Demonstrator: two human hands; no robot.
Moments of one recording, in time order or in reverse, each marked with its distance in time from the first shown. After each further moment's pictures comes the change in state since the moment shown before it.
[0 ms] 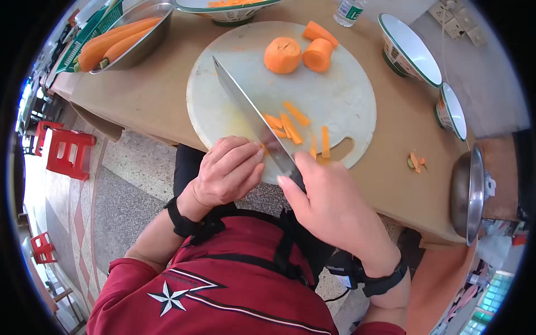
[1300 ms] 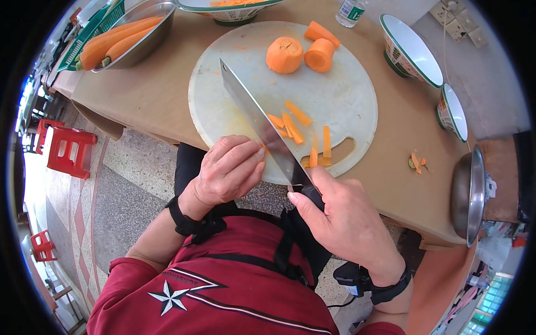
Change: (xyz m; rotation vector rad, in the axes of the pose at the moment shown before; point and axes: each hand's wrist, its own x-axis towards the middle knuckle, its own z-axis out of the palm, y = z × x) left_hand 0.000 0.000 0.001 0.015 0.002 -0.009; right_hand -0.023 -0.004 -0.011 0.065 -0.009 0.021
